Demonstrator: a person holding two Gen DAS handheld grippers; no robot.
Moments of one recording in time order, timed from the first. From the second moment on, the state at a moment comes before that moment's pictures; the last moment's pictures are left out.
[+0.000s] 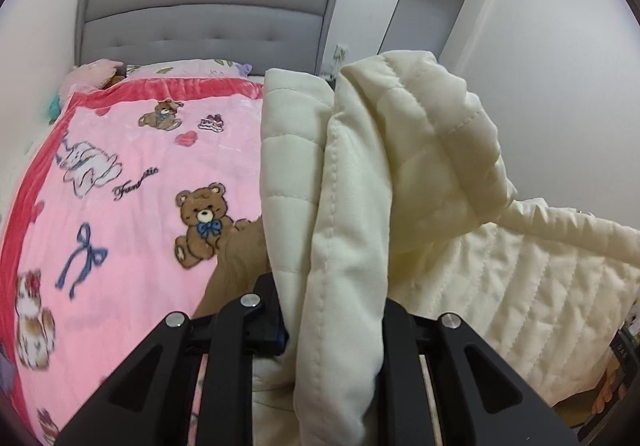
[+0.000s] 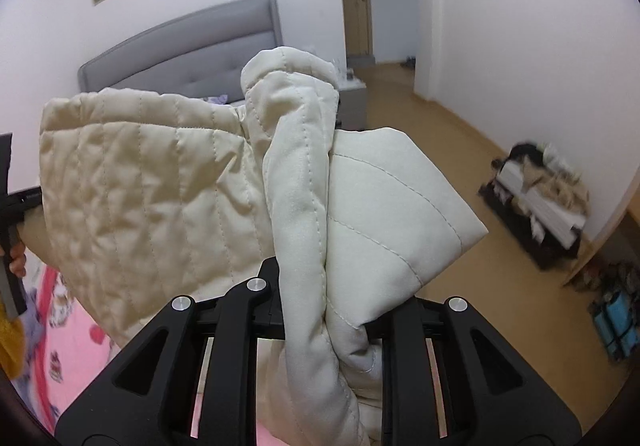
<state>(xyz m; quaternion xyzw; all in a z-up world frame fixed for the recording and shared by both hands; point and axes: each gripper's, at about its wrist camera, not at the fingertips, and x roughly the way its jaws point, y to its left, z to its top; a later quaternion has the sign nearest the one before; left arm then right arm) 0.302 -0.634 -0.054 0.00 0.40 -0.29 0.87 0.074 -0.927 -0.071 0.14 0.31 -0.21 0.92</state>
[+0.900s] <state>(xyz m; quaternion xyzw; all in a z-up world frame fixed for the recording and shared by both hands) 0.415 -0.639 -0.106 0.13 0.44 -0.30 0.84 0.103 -1.031 -0.151 0.23 0.38 -0.29 0.85</state>
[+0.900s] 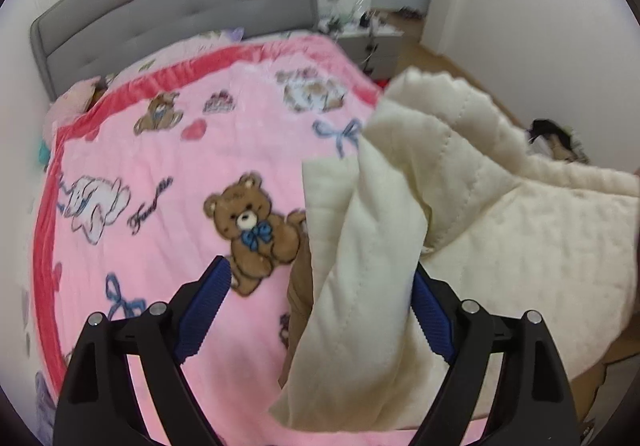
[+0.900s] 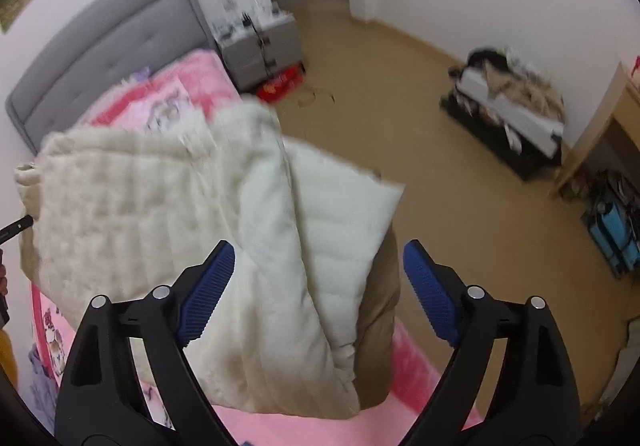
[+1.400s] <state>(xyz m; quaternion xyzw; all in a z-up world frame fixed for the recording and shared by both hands) 0.375 -0.672 -0.080 0.09 0.38 -0.40 0.83 0.186 -1.025 -0.151 0.17 0.42 -0.18 0.87</state>
